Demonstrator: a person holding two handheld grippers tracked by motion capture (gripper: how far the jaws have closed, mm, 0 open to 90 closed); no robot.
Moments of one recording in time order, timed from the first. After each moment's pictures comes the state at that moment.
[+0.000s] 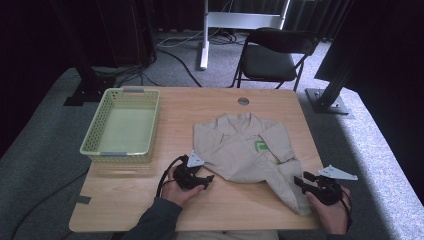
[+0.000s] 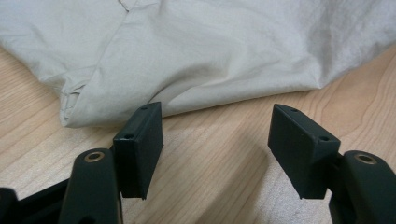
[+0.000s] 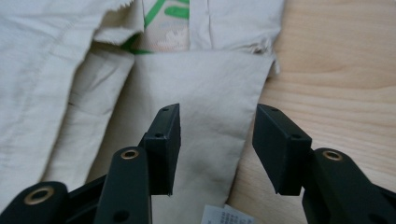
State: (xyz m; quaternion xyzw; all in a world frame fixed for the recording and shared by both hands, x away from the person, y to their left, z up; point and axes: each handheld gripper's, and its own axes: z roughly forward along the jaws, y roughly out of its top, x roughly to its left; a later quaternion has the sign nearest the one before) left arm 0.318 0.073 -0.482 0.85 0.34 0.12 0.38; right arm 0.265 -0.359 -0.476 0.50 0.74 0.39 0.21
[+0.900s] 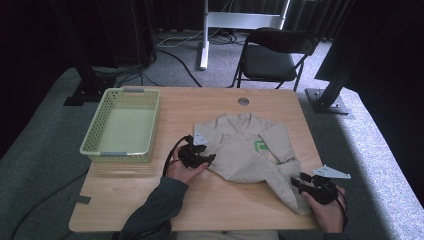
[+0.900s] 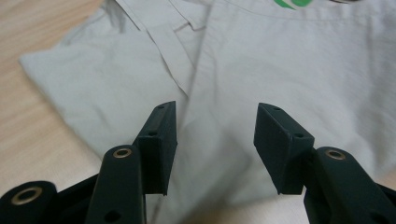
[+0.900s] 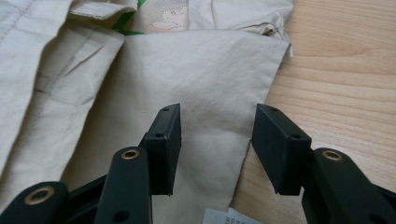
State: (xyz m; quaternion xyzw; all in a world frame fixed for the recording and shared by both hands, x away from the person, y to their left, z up) left arm 0.370 0.058 -0.453 0.85 0.35 0.15 0.37; right arm 0.272 -0.354 -0.487 0.51 0.75 0.37 0.20
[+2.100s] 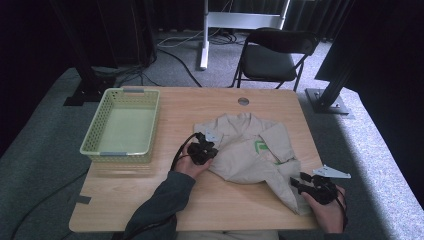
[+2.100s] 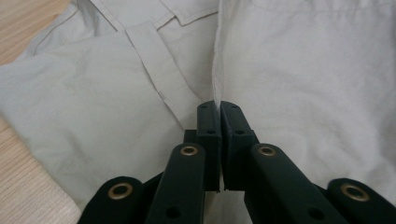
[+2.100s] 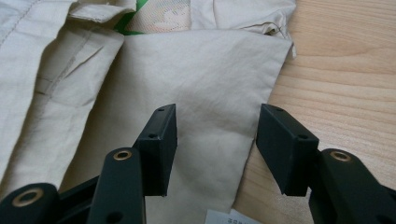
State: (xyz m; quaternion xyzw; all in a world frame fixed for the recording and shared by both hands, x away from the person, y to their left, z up) left arm 0.380 0.035 -0.453 0.87 0.33 0.14 0.34; right arm 0.273 -0.354 -0.487 0.51 0.75 0.37 0.20
